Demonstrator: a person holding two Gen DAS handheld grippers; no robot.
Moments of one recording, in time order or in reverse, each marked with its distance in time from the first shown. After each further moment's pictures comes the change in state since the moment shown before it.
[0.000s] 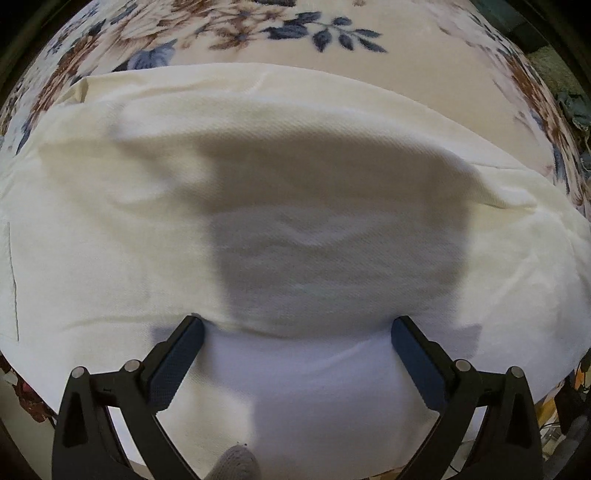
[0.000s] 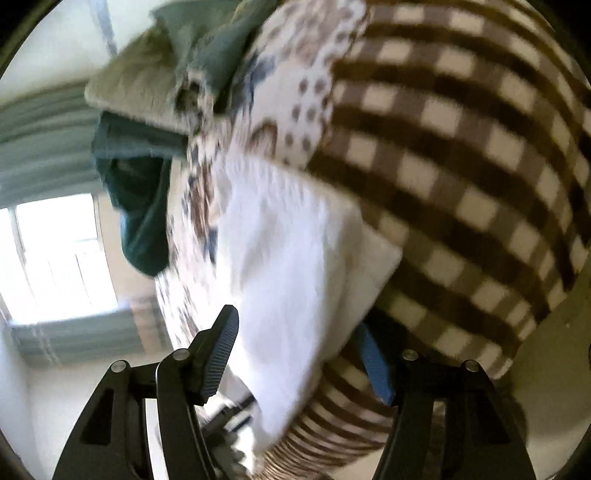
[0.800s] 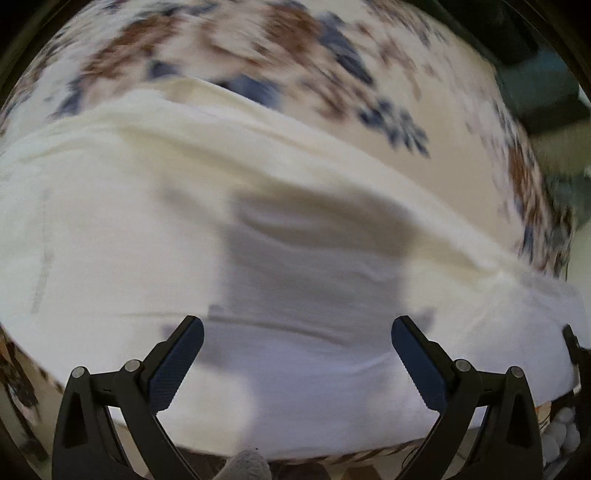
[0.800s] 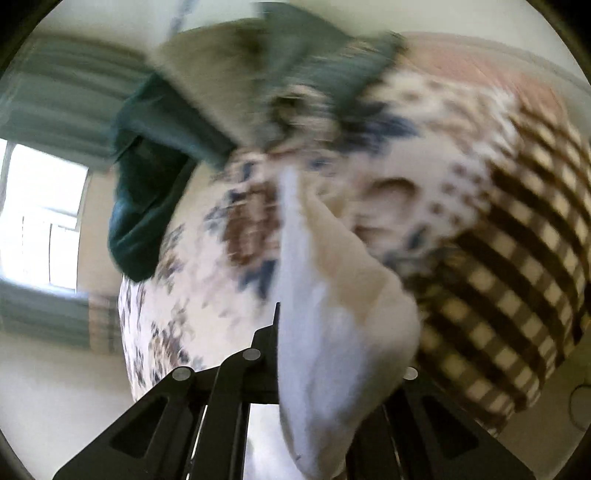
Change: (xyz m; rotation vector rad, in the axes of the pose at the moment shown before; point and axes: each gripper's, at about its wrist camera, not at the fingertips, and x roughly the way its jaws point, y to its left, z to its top) left arm -0.052 0.080 0.014 -0.200 -0.094 -0.136; right arm 0.026 0.176 -0.020 -0.292 -0.222 -0.123
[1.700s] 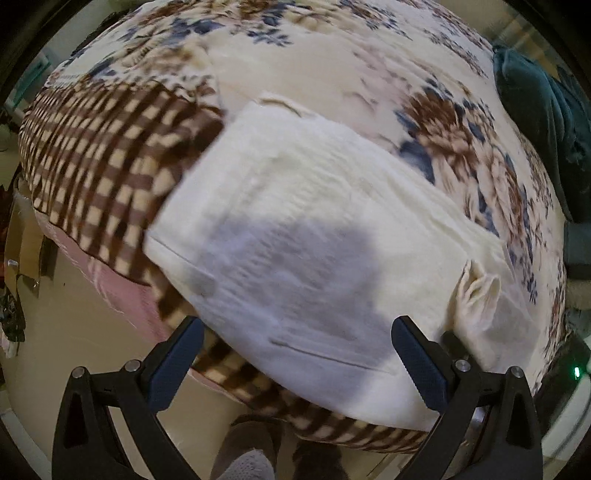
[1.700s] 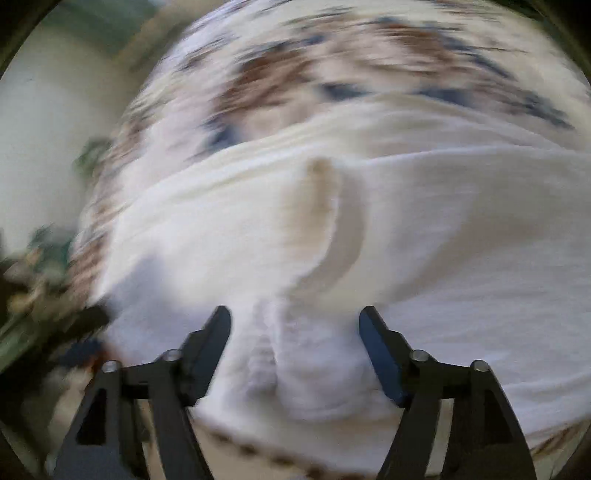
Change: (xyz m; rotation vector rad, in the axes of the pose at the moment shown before) left arm -0.090 0.336 -0.001 -0.329 -0.106 0.038; right arm 0.196 0.254 -0.419 -0.765 0.655 0.022
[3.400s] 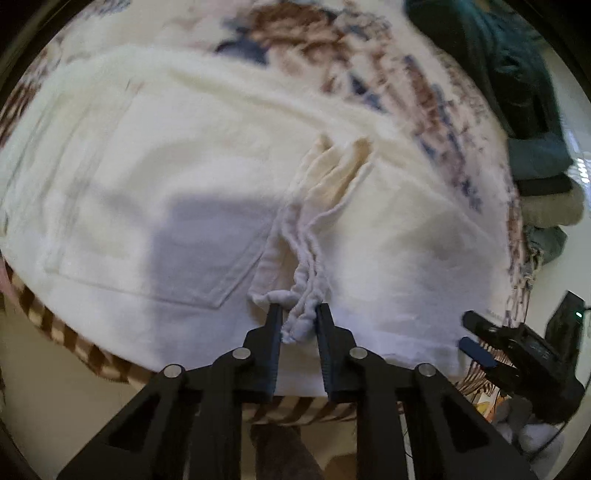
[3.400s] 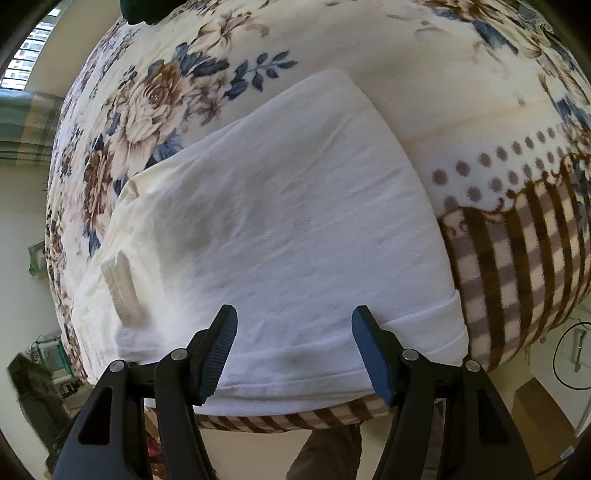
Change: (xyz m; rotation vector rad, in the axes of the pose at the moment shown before) left arm 0.038 -0.129 -0.076 0.203 0.127 -0.220; right arm -0.093 -0.184 -0.010 0.494 0.022 -0.208
